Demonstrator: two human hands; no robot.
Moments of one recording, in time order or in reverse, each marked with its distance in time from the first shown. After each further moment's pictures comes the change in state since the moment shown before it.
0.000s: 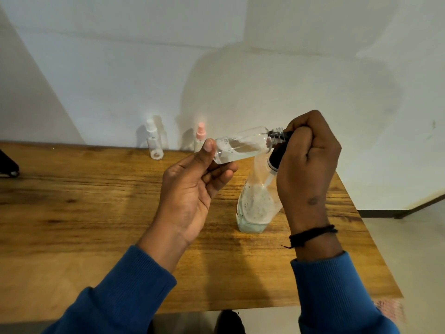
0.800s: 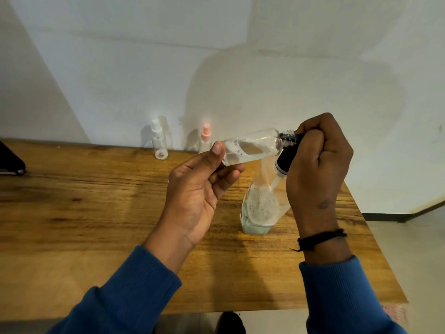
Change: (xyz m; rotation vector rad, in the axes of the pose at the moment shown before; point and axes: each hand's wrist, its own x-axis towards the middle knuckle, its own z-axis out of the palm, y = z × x) left_hand 0.001 0.000 -0.003 -0.035 -0.024 0.001; right_hand 0.000 -0.007 -0.002 0.030 -0.006 0.018
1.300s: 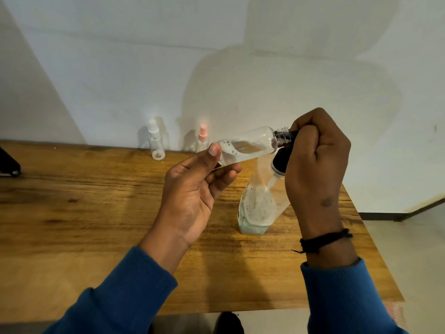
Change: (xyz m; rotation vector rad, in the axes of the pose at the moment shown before) left_hand 0.001 0.001 -0.001 0.013 -0.033 0.004; right_hand 0.004 -0.003 -0.004 -0.051 -0.056 -0.002
